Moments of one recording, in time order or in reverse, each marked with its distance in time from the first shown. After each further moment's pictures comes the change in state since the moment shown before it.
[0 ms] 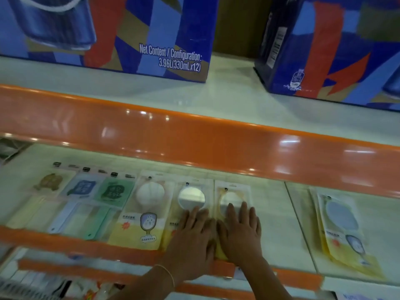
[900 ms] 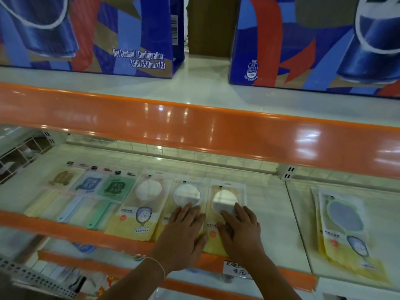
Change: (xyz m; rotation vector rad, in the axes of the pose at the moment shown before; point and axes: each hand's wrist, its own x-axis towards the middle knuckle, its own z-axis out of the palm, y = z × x) left_hand -0.003 0.004 0.010 0.115 0.049 -0.062; right_hand -0.004 0.040 -0.003 0.239 0.127 -0.239
